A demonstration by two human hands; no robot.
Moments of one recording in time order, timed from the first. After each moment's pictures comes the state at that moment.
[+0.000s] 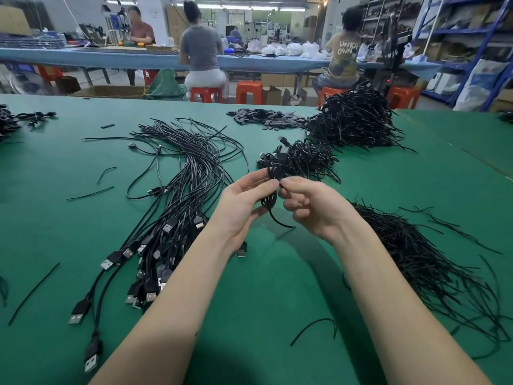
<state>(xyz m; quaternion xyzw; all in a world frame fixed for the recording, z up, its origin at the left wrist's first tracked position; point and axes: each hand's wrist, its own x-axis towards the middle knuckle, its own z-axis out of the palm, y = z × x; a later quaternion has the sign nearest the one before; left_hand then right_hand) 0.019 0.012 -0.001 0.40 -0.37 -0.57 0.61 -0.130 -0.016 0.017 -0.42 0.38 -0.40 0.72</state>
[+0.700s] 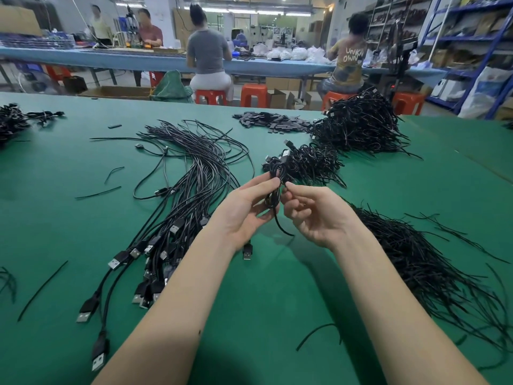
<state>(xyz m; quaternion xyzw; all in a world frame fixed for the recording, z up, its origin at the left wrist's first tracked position) 0.027 0.011 0.005 0.37 -0.28 -0.66 0.59 -0.122 -0.013 0.017 -0.32 0.37 -0.38 0.78</state>
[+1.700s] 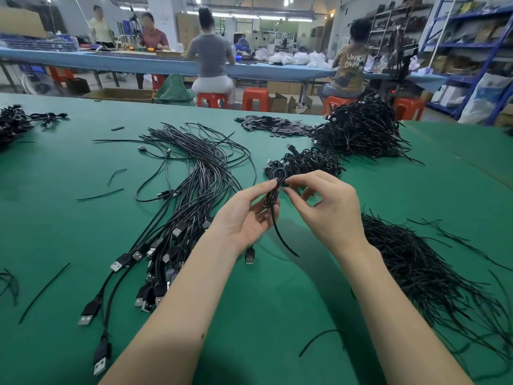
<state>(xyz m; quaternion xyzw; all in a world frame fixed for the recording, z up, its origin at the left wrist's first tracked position) 0.030 0.009 0.006 0.37 -0.20 -0.70 0.58 -0.133 -0.020 -0.001 -0.78 0.35 -0.52 0.01</state>
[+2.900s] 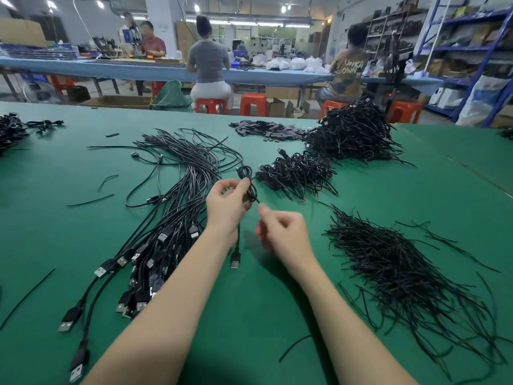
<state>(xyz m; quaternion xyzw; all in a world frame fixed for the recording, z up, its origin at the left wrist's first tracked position) 0.026 -0.032 -0.018 0.49 -0.27 -0.43 0.71 -0.095 -0.002 -0.035 -0.62 0.44 -0.46 0.46</state>
